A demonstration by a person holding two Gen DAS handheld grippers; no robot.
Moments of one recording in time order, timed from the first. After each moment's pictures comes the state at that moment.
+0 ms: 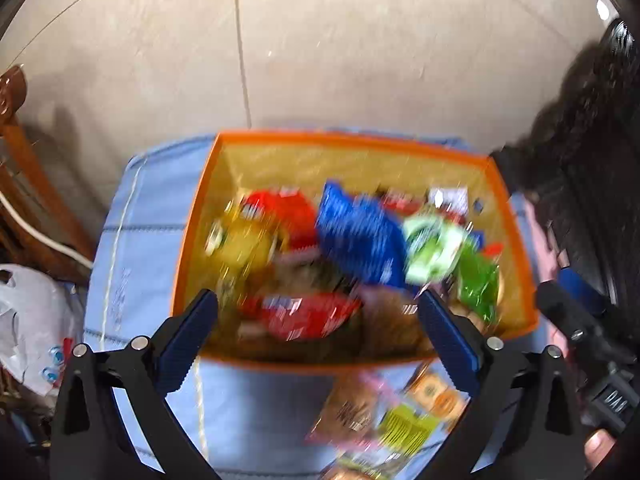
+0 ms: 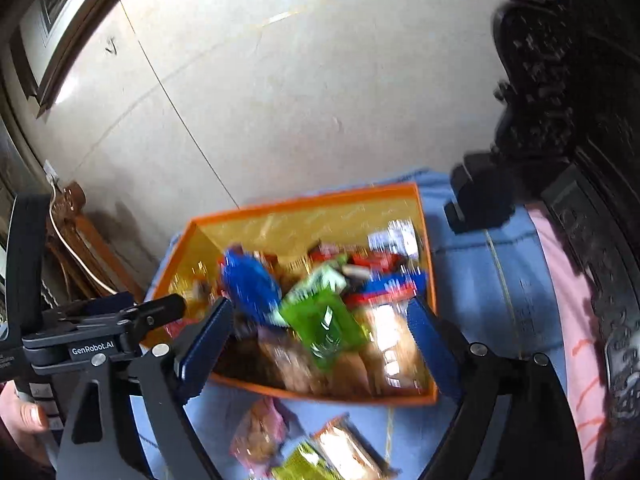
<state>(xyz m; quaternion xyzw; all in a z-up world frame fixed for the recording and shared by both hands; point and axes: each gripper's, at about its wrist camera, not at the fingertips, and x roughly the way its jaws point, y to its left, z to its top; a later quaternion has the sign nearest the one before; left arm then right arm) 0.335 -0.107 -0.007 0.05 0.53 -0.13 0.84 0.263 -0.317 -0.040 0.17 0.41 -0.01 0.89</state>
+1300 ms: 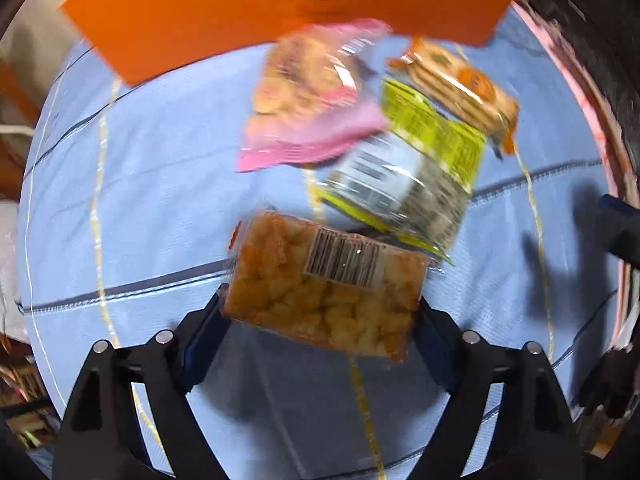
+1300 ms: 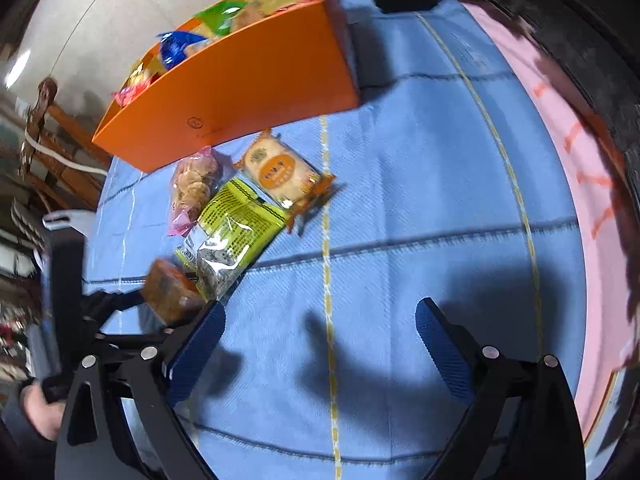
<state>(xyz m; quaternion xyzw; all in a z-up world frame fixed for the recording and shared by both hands) 0.157 -0.081 -0.171 0.13 0.63 -0.18 0.74 0.112 -0.294 -0.144 0.17 0.58 -0.01 0.80</state>
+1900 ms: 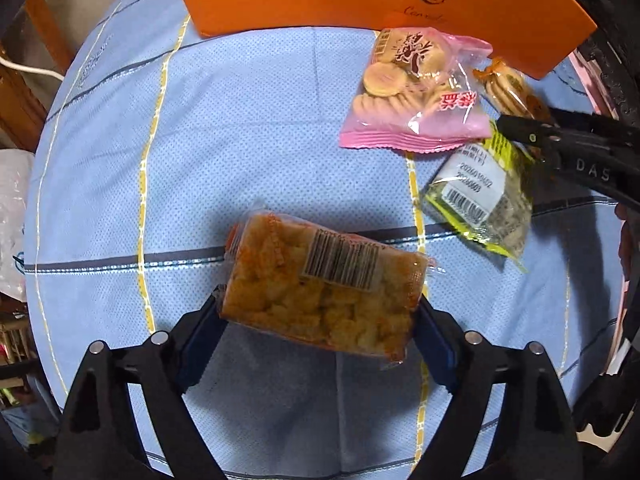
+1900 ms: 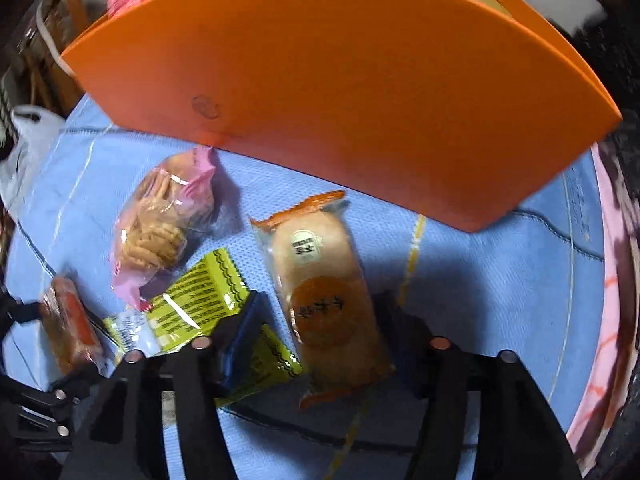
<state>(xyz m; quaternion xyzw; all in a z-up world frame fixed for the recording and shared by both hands) 0.172 -0.026 -0.186 0.11 0.65 -0.12 0.74 0.230 -0.246 -0.188 -0.04 0.60 0.04 0.80</state>
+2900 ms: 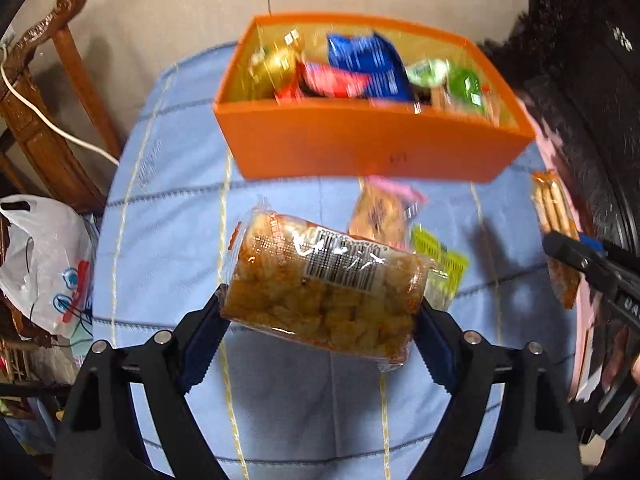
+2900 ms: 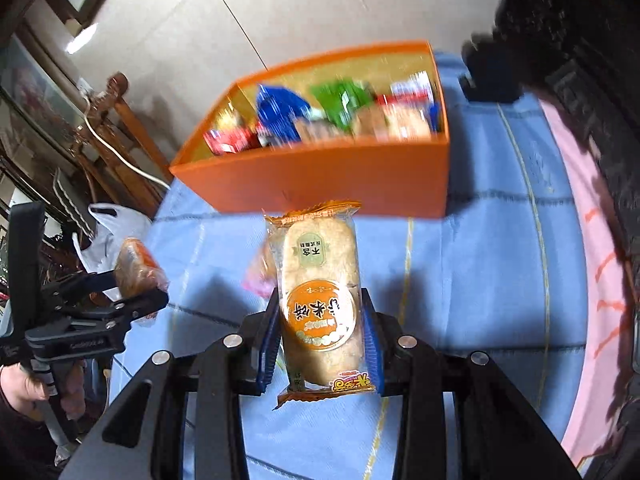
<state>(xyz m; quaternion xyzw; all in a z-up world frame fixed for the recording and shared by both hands) 0.208 -0.036 -0.043 0.09 0.56 -0.13 0.81 0.157 -0.285 -0.060 0.16 0.50 0.08 0.85</state>
